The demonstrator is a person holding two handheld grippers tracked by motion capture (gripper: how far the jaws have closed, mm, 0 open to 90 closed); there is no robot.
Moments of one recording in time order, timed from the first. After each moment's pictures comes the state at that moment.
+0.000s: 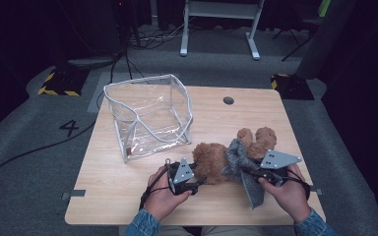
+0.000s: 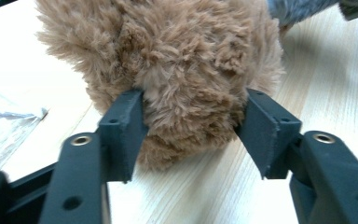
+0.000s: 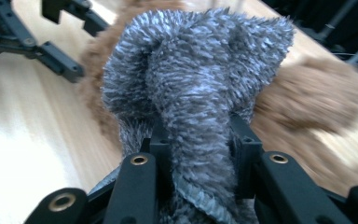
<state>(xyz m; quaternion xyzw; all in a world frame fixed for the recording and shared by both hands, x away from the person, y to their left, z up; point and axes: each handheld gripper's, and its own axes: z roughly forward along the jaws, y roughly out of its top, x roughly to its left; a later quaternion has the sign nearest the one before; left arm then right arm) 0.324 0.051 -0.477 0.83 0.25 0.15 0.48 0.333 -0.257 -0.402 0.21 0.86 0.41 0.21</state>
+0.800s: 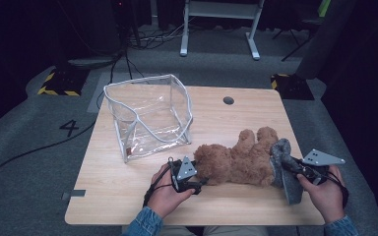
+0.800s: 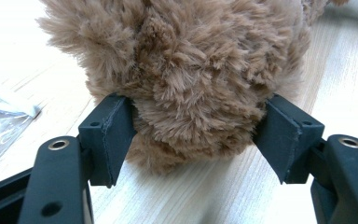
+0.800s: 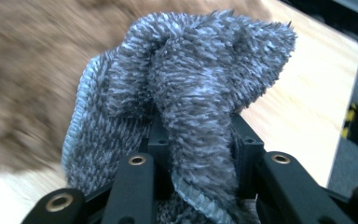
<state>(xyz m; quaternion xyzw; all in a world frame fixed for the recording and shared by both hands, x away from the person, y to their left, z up) 0.332 0.046 -0.480 0.83 0.26 0.14 0.47 0.340 -0.374 -0.425 0.35 0.83 0.35 0.26</state>
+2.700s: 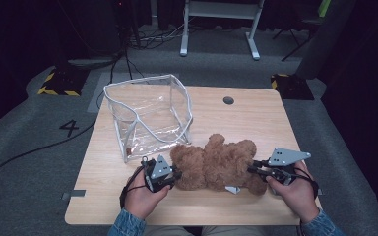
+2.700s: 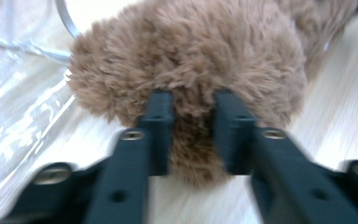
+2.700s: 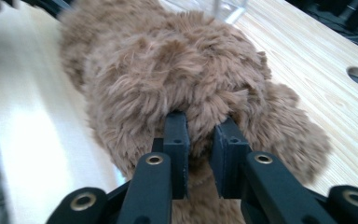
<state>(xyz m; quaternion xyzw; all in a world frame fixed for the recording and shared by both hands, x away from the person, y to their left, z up) 0.314 0.111 -0.450 0.82 0.31 0.15 0.45 0.333 -0.269 -0.392 0.23 0.87 0.41 0.17</state>
